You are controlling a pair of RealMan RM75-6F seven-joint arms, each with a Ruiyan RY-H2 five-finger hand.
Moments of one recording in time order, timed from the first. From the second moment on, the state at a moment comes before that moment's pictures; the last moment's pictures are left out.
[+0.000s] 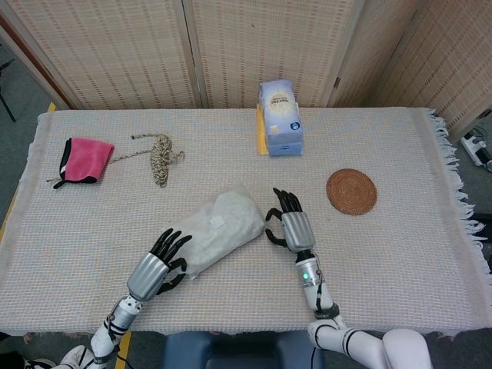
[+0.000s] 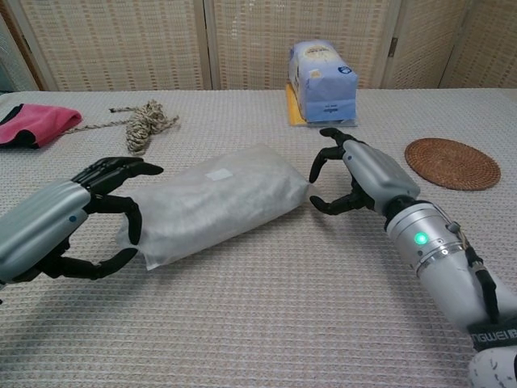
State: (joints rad) left arm -0.41 -1.95 0.09 -0.70 1.77 1.63 -0.28; right arm 0.63 -2.15 0.29 -0.76 -1.39 1.19 0.11
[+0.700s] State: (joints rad) left arm -0.42 -1.93 0.08 -0.72 1.76 1.63 -0.28; right arm 0.69 -2.22 0.31 -0.62 -1.36 1.18 0.13
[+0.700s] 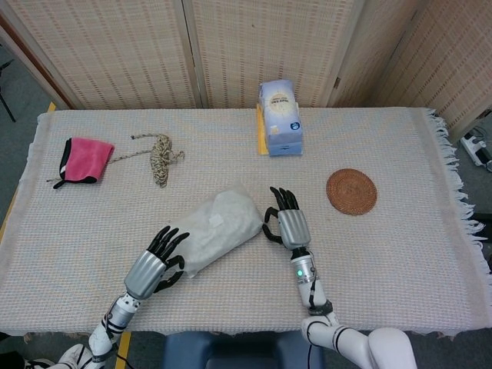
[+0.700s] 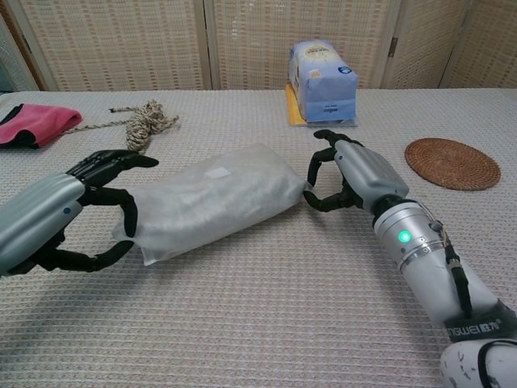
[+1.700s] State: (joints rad) left arm -0.40 -1.81 0.03 -0.66 1.72 1.69 -0.30; right arm 0.66 -2.06 0.35 -0.68 -1.31 1.23 0.11
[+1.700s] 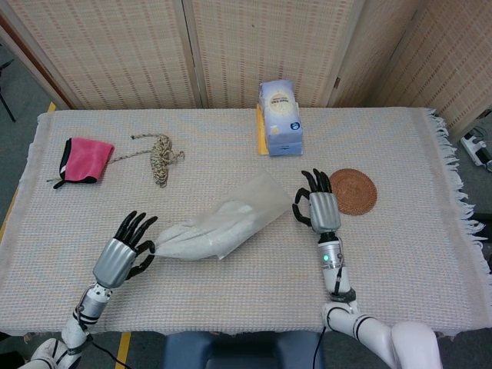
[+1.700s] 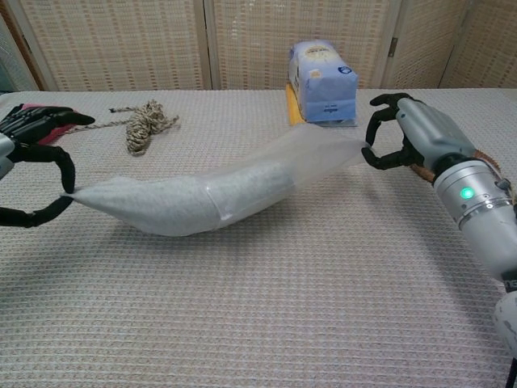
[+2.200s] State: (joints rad) left arm -0.36 -1.72 -0.03 -0.63 1.61 1.61 -0.35; right arm 0.59 -1.90 0.38 -0.75 -1.26 1.24 0.12
